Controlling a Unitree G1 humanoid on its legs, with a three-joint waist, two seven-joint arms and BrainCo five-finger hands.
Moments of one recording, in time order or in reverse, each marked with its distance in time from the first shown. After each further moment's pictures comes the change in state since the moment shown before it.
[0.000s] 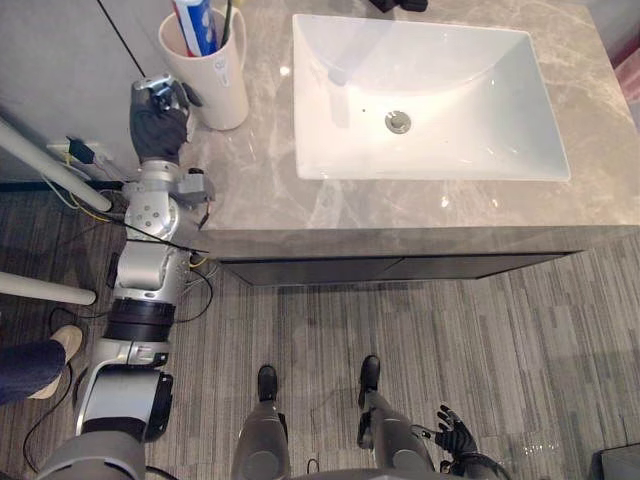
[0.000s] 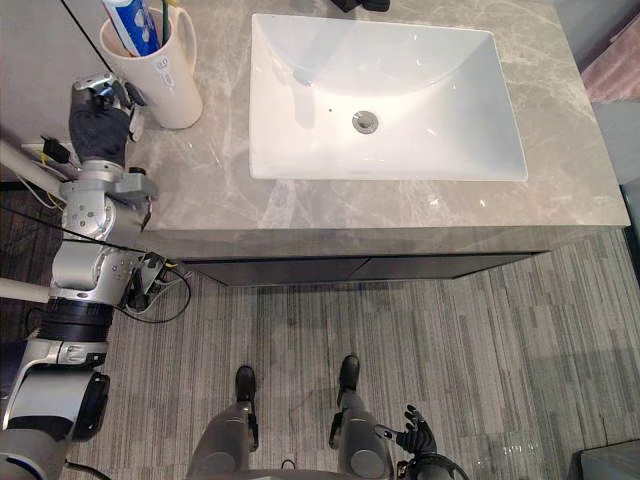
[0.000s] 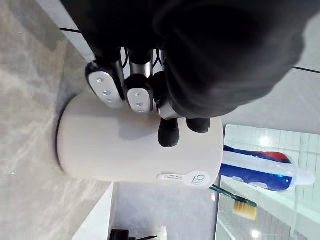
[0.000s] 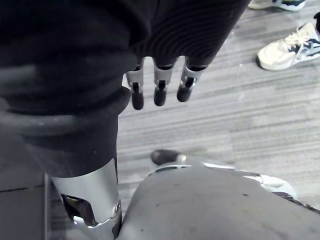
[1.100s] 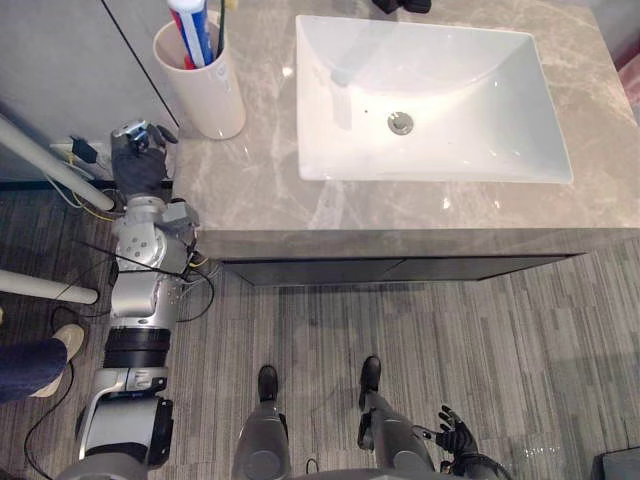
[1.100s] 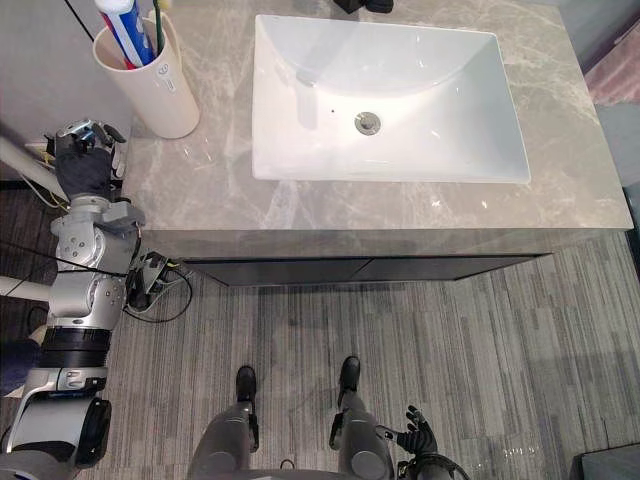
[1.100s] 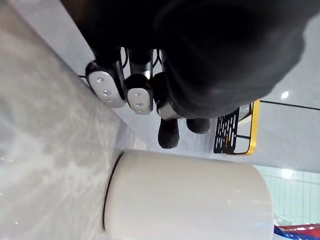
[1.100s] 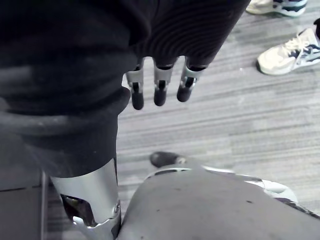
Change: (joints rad) left arm 0.075 -0.025 0.118 0.000 -0.013 -0.003 0.042; right arm 0.000 0.000 0.000 -0.002 -0.009 0.002 -0.016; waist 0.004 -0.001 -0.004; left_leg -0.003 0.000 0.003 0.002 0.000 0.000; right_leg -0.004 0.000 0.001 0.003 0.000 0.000
